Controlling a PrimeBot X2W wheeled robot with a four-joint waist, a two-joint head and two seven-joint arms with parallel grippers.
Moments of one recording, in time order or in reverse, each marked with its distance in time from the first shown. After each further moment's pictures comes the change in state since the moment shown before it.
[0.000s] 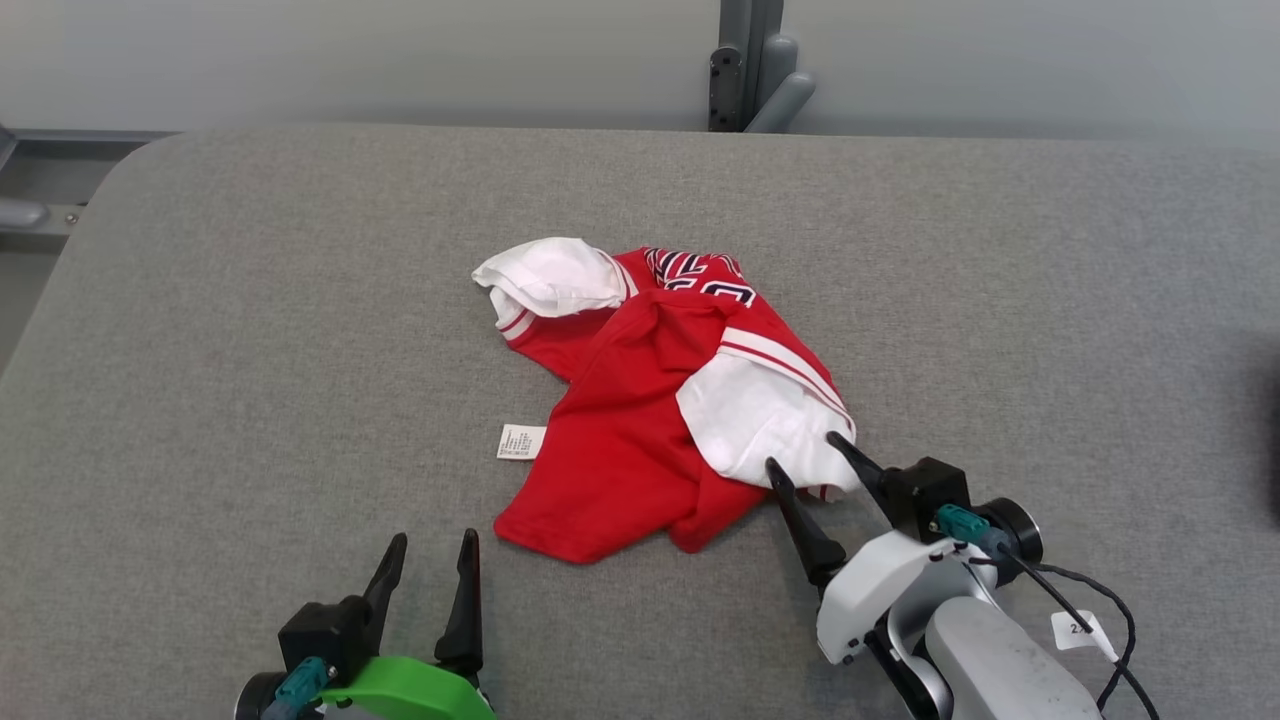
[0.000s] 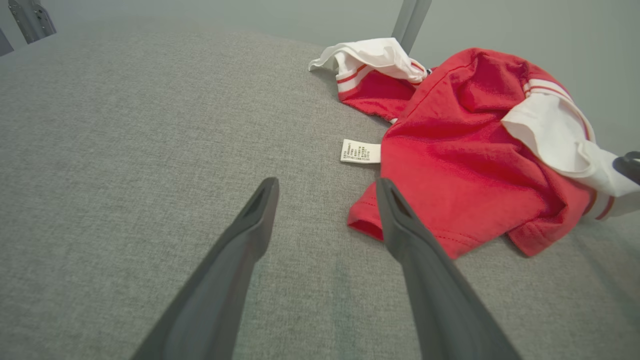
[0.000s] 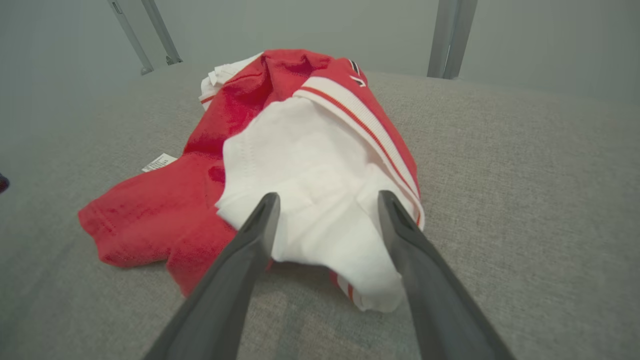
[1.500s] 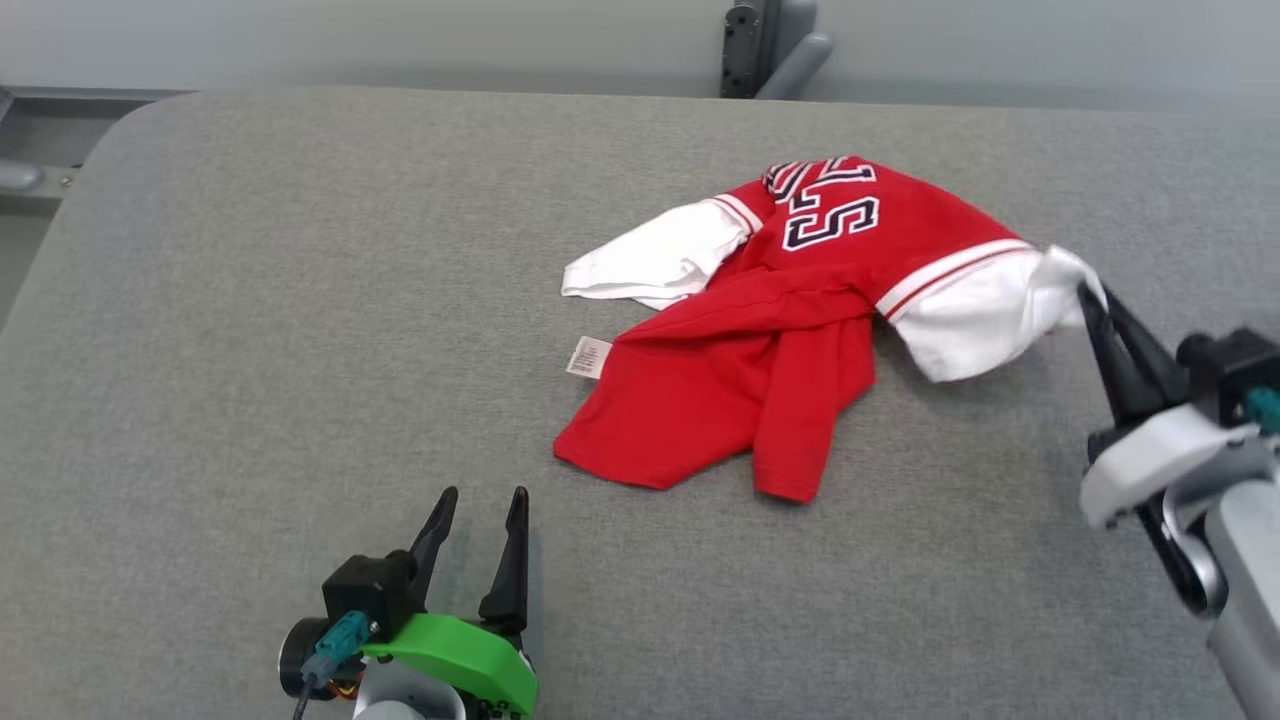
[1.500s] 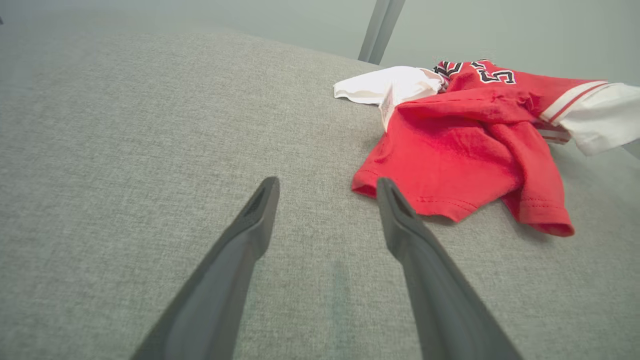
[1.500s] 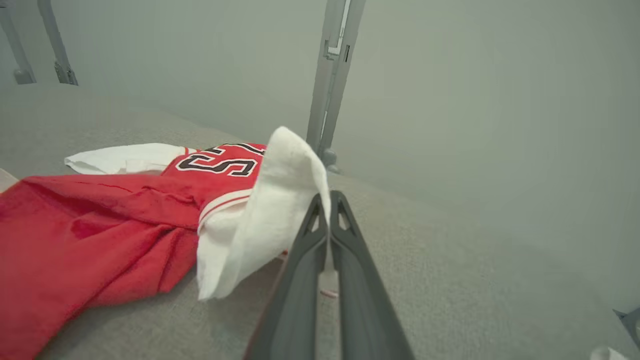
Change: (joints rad) left arm -0.077 -0.001 -0.115 0.002 -0.069 0.015 0.000; right arm -0.105 -0.408 -0.120 -0.160 0.054 0.000 0.000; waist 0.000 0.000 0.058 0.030
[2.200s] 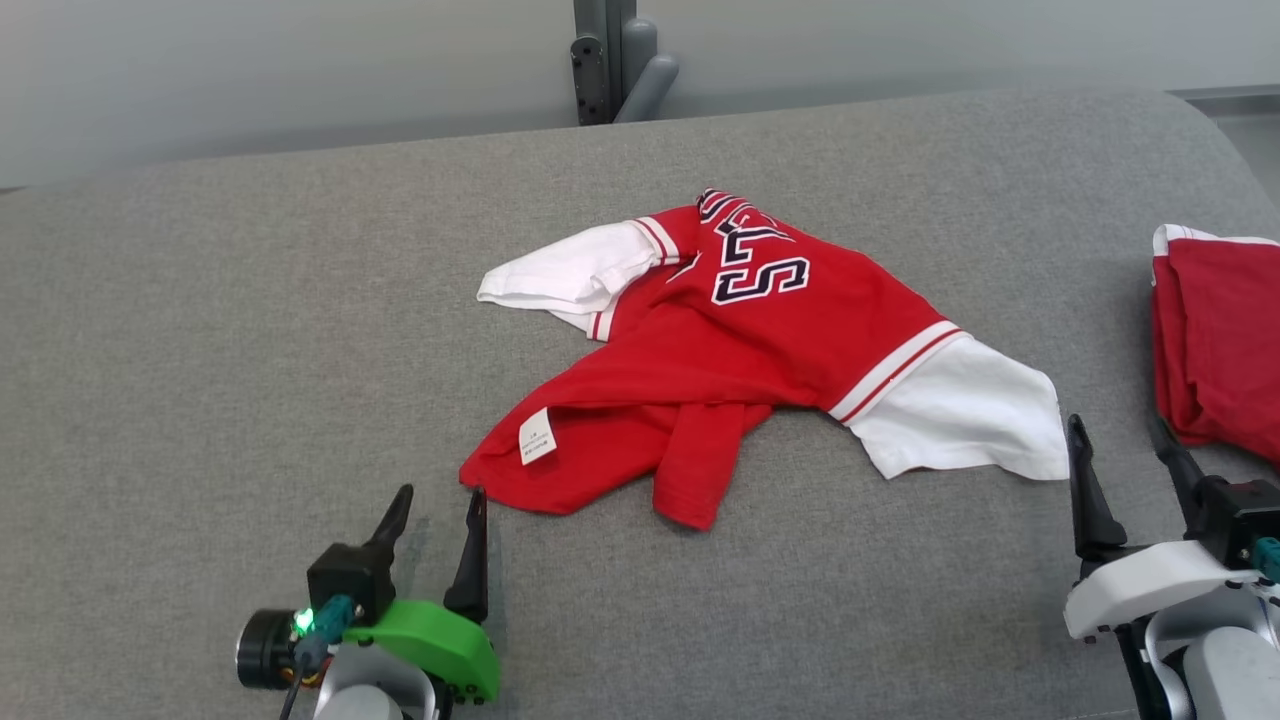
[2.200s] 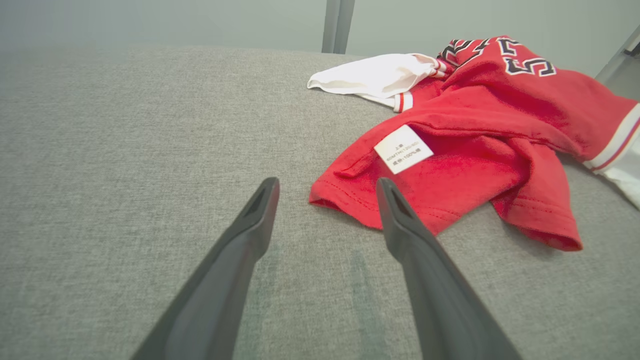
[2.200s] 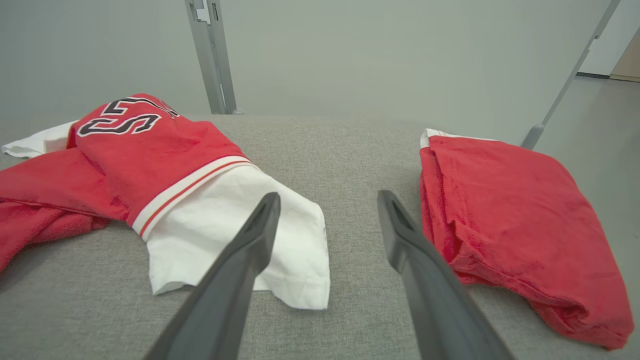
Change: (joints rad) left arm -0.023 -0.001 0.080 0.081 0.113 0.002 0.000; right arm 0.345 0.260 -0.347 -0.130 -0.132 0.000 0.000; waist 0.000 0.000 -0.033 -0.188
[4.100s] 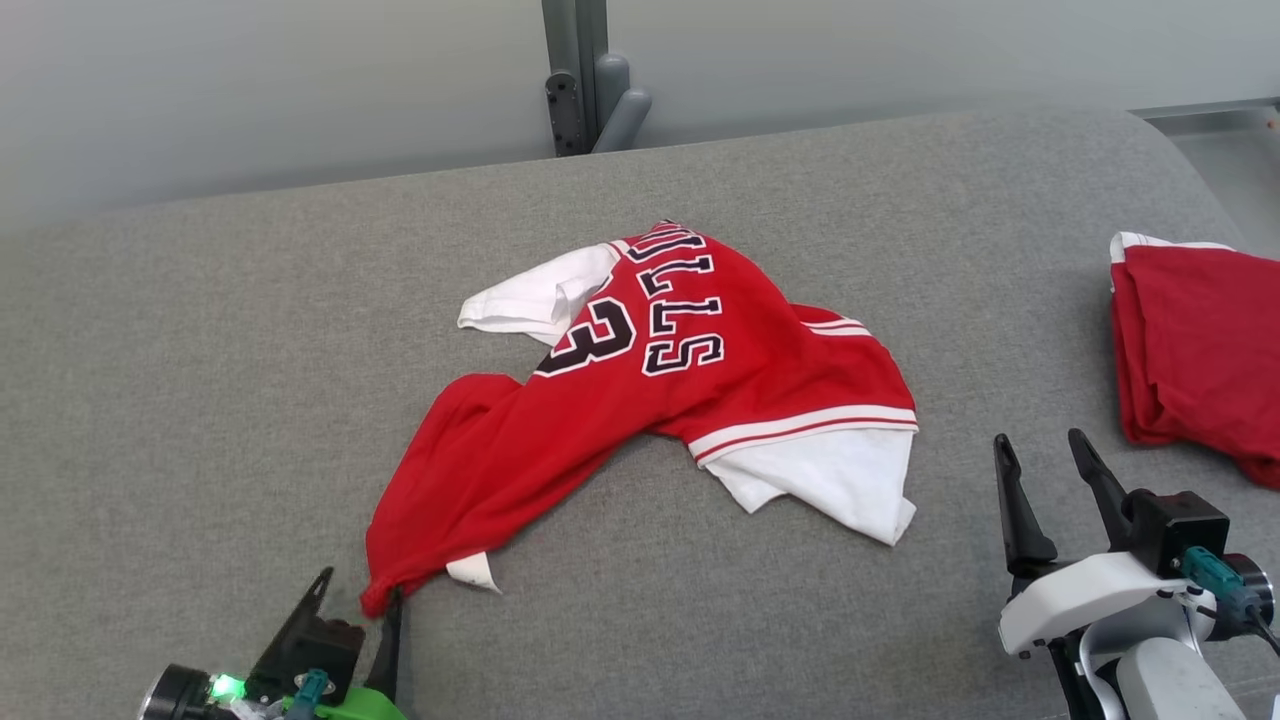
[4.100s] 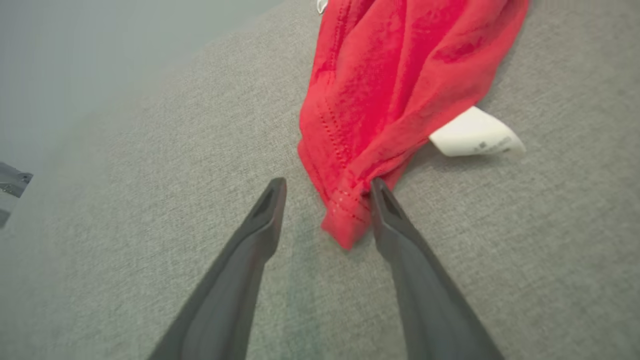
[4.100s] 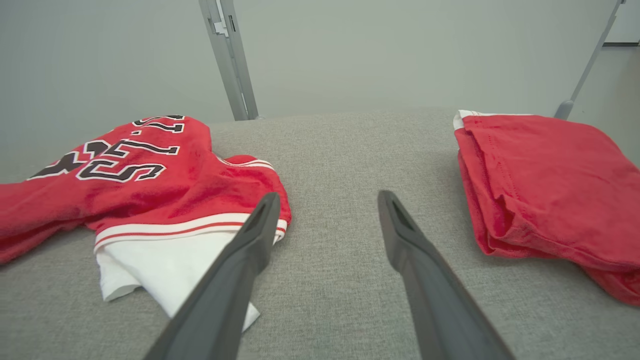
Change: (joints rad) left arm 0.014 0.213 -0.114 0.115 0.214 0.103 0.000; right arm -0.011 0.082 0.075 0.033 0.034 0.000 0.000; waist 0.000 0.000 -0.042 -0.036
